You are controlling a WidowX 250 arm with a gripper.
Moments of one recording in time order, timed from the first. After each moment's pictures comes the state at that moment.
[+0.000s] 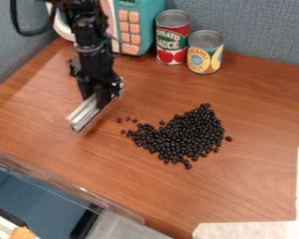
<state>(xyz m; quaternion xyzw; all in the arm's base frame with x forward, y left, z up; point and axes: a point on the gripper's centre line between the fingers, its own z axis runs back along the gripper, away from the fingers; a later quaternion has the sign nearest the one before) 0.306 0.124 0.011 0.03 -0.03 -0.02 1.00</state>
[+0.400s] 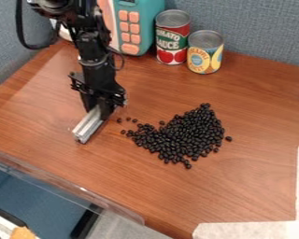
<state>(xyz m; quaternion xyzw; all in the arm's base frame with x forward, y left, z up) 0.312 0.099 -0.002 0.01 -0.03 0.00 1.00</state>
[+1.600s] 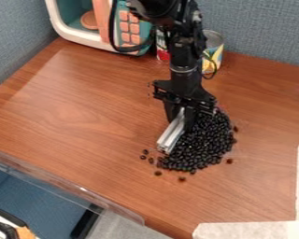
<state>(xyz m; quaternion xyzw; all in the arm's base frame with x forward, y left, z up) 0.349 -0.036 0.001 -0.04 -0.03 -0.04 1.00</state>
